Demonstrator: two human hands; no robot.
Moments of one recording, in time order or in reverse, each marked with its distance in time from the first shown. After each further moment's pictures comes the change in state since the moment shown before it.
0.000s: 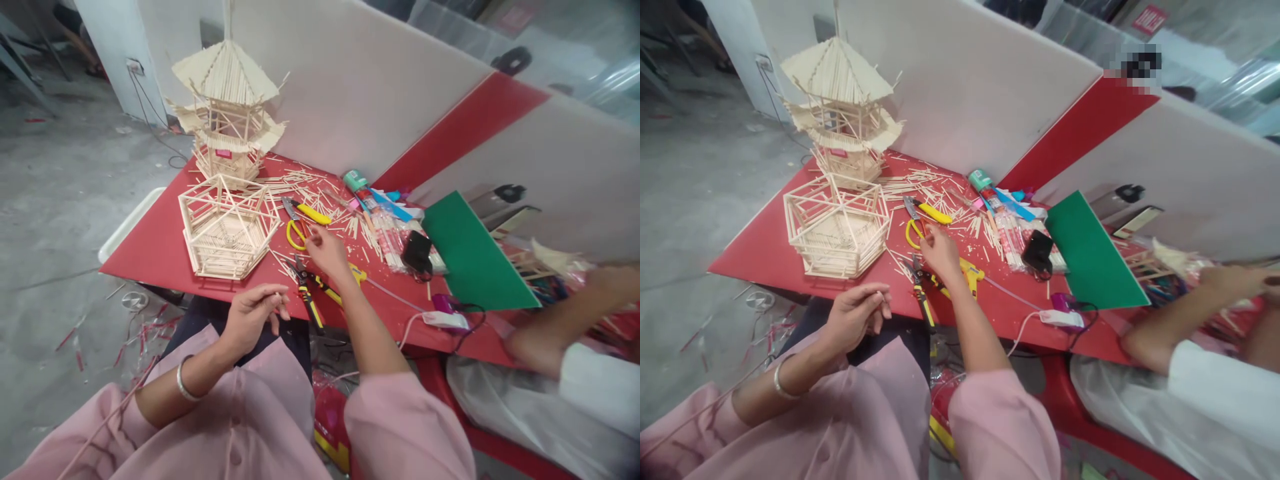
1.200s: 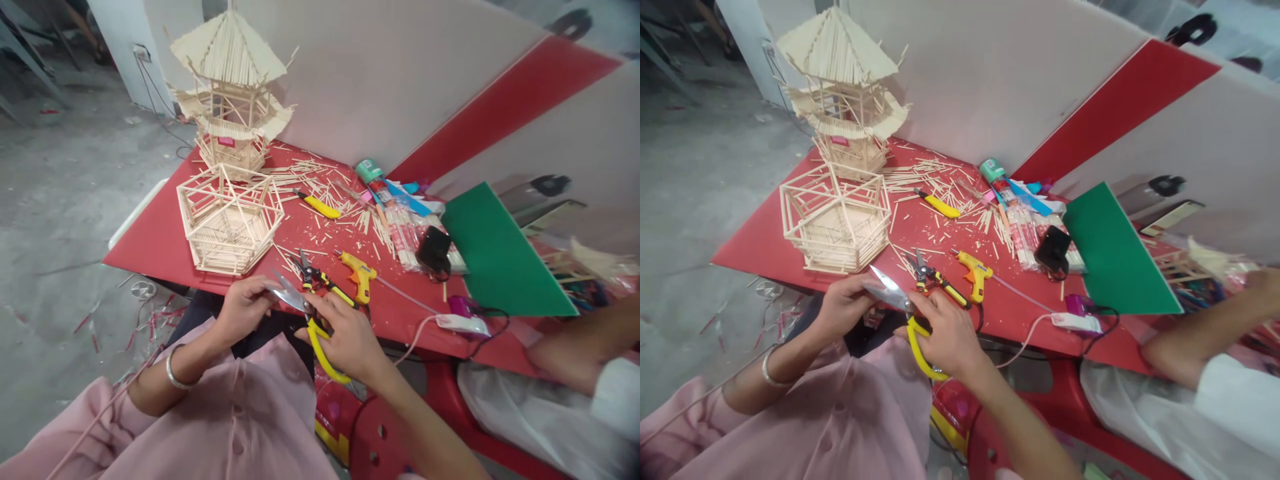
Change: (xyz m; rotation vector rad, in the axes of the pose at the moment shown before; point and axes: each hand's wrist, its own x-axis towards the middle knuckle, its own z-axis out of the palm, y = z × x) left_hand 0.008 0.021 -0.006 0.506 -0.030 0.168; right_hand -0.132 -0.007 -0.036 -0.267 -0.321 -0.312
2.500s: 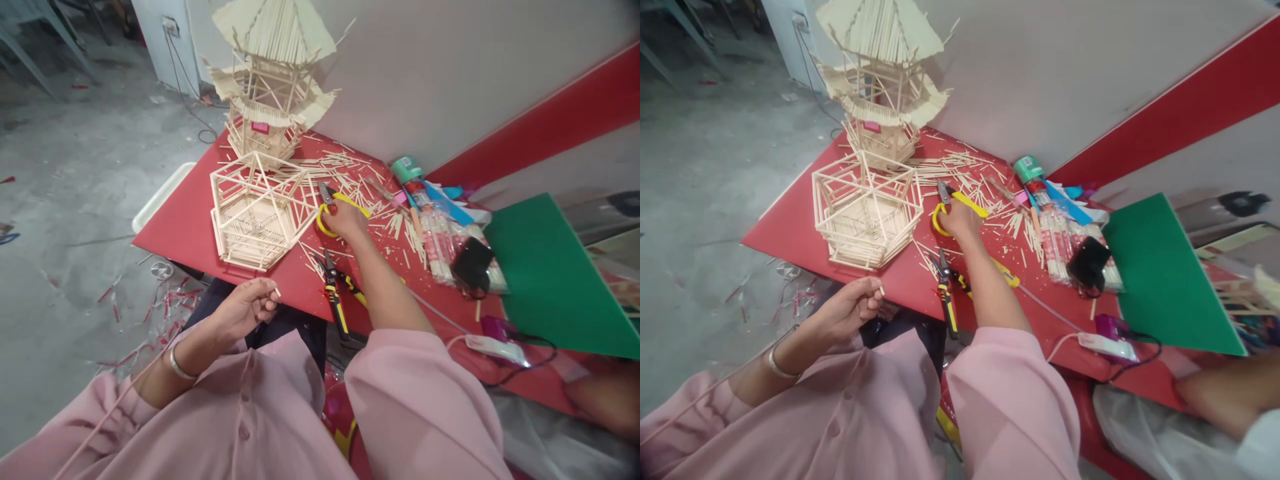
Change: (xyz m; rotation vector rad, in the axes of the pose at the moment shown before) left_hand -0.010 -0.024 -0.034 -0.821 0.100 -0.705; right_hand 0.229 0.055 0.007 -0.171 0.061 0.458
